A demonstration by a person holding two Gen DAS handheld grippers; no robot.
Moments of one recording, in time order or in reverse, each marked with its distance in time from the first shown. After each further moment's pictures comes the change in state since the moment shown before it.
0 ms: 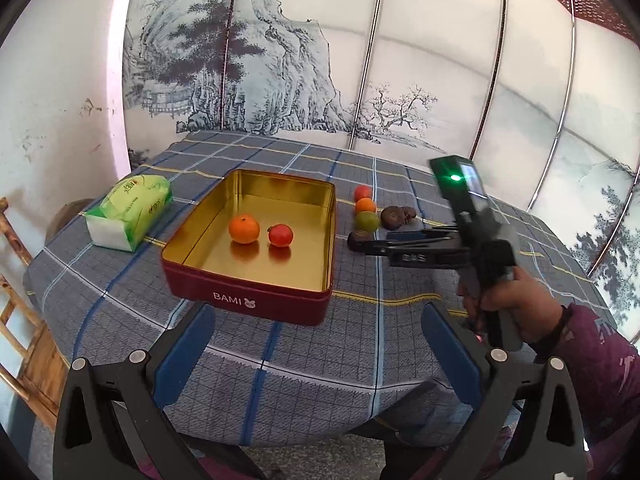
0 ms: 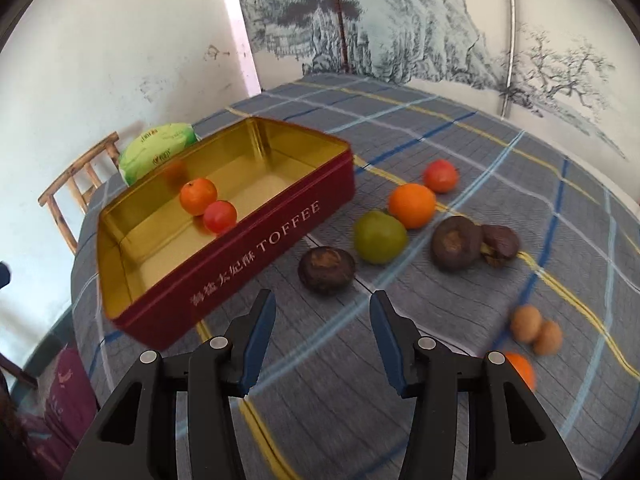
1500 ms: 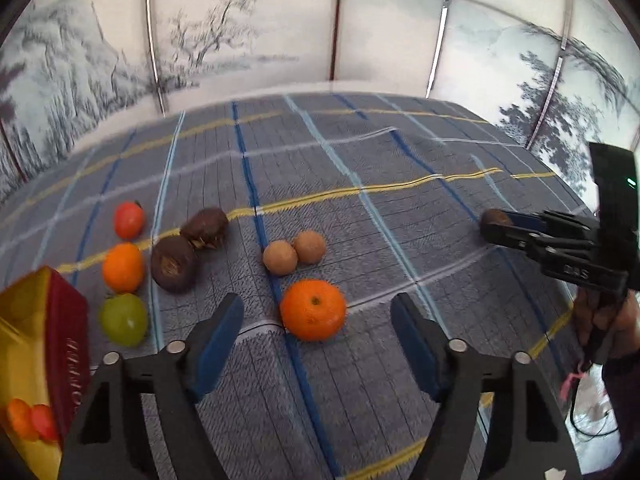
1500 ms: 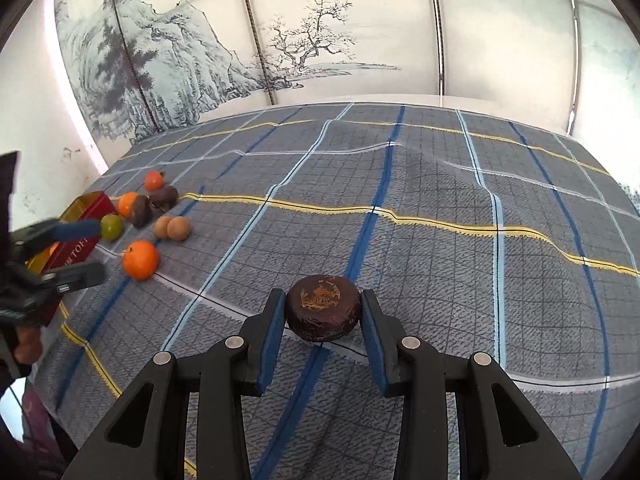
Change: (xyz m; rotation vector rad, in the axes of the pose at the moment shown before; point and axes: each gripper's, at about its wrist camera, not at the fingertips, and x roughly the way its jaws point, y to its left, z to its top) left arm 0.234 -0.177 0.062 0.432 0.289 -0.345; right arm -0.157 -0.197 -0.154 0.445 -0.162 -0.343
